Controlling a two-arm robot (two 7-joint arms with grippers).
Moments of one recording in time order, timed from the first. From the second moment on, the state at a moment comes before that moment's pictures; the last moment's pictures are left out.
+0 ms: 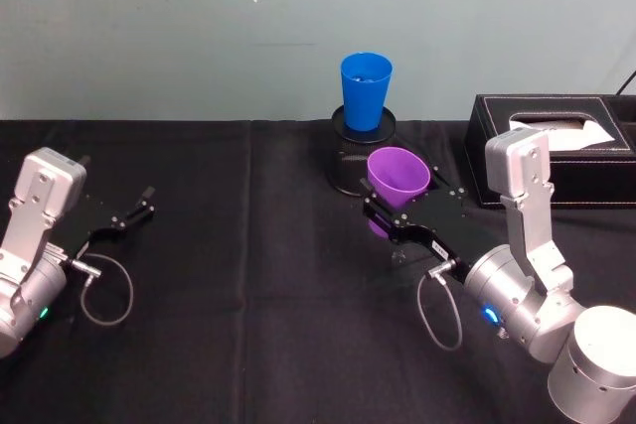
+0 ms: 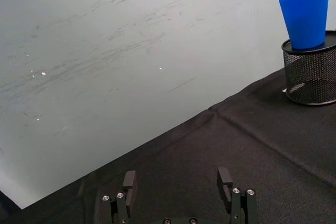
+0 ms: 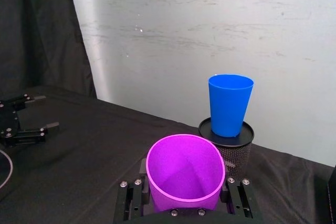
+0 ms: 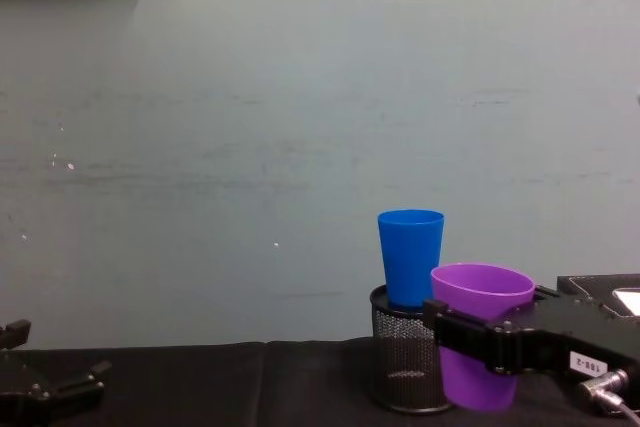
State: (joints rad) left arm -0.20 0.60 0.45 -1.41 -0.25 -0.12 0.03; right arm 0.10 0.32 -0.35 -1.64 0.27 0.05 0.18
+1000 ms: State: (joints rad) left arm -0.20 0.60 0.45 -1.41 -0.25 -0.12 0.03; right arm 0.10 0.32 -0.35 -1.64 0.27 0.05 0.18
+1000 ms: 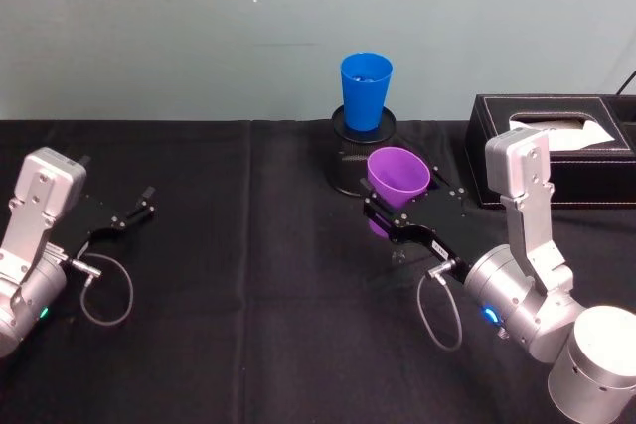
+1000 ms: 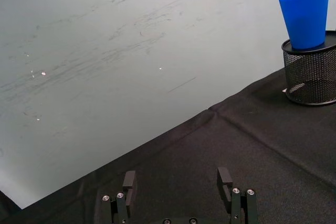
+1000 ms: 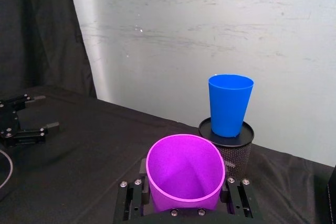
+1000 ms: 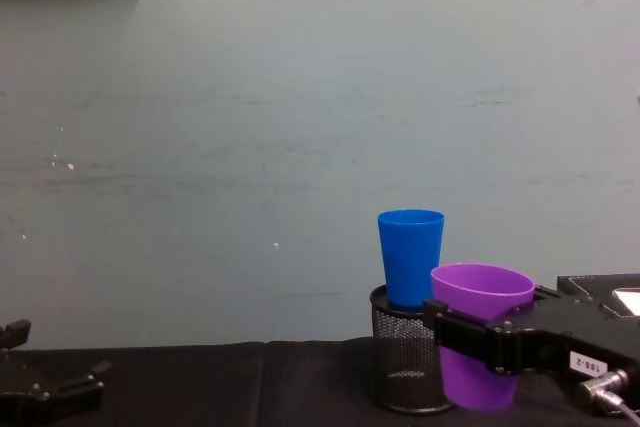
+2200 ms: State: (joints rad) left arm -0.20 0.60 0.45 -1.41 -0.25 -0.12 0.03; right arm 0.10 0.32 -0.35 -1.64 0.27 0.05 0.18
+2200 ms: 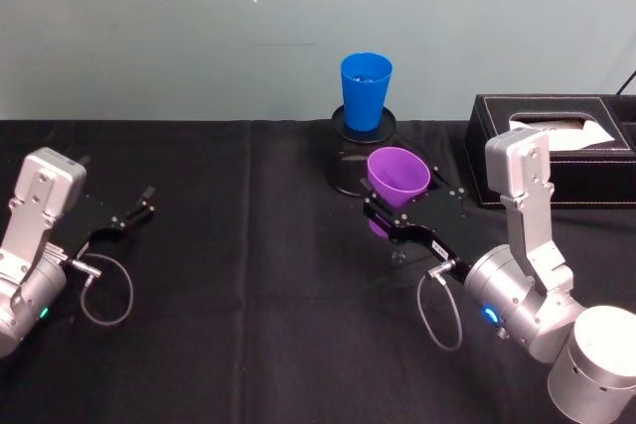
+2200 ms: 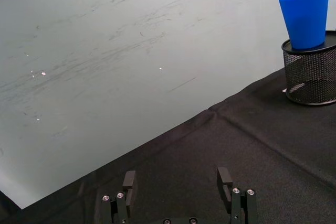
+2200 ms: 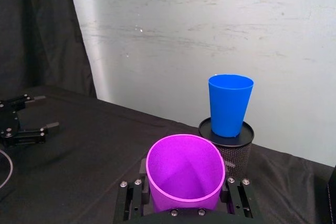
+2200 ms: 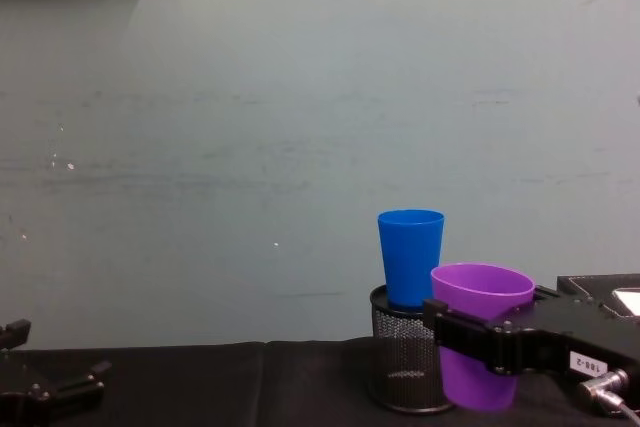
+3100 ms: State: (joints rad) left arm -0.20 0.60 0.45 -1.41 -0.25 -0.12 0.03; right arm 0.10 0.32 -0.35 -1.64 0.27 0.05 0.18
